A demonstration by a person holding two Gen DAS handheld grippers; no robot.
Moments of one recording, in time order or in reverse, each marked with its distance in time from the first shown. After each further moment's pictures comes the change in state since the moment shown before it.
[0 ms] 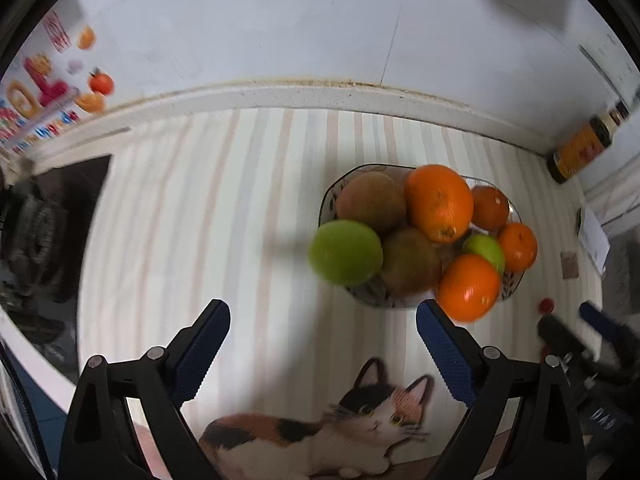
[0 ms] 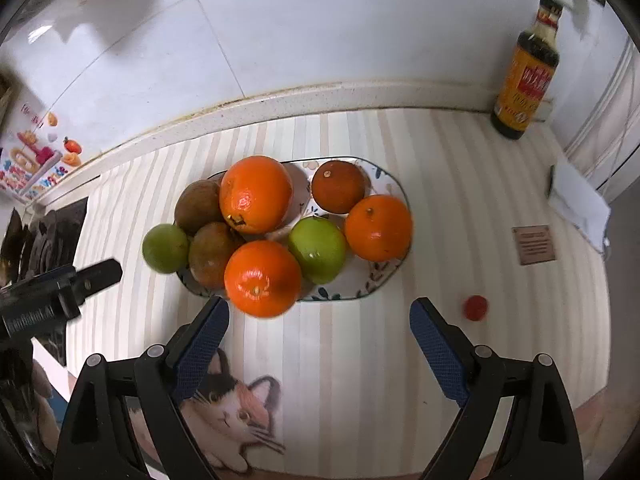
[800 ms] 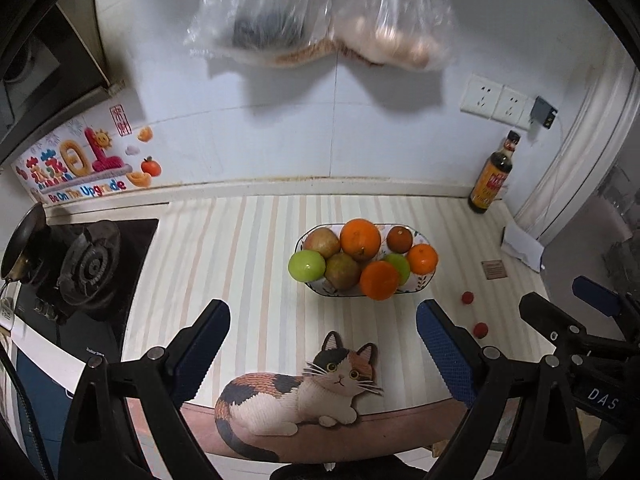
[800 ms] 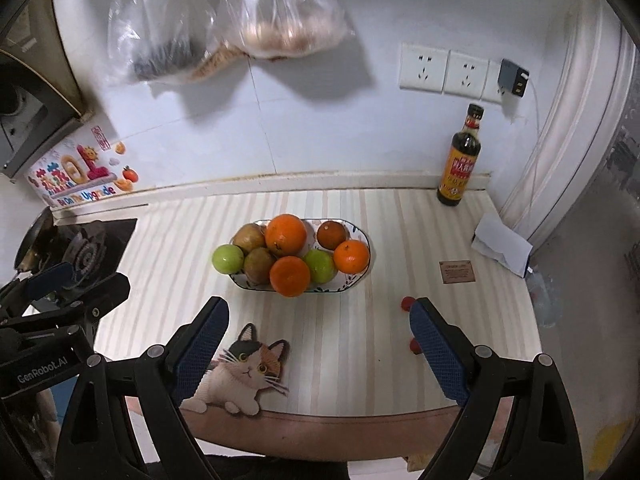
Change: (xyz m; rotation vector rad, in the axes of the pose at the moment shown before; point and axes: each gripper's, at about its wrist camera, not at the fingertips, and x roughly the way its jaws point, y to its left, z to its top) left arm -0.190 -0.029 -0.082 0.064 -0.317 -0.041; right arm -0.222 0.019 -0.067 -0.066 -0.252 -0.030
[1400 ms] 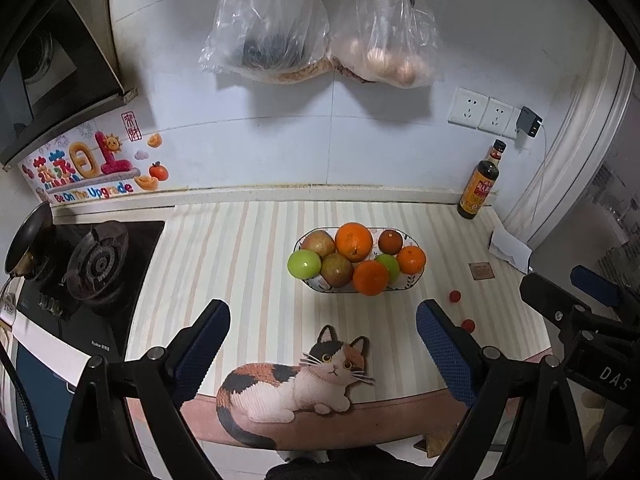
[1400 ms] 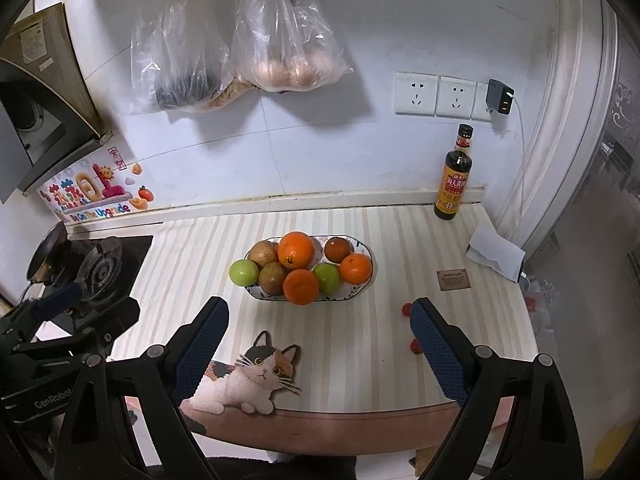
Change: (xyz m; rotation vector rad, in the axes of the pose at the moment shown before) left arm -0.033 -0.003 -0.013 -0.013 -0.030 -0.006; right arm -0.045 0.001 -0.004 0.019 -0.059 0.031
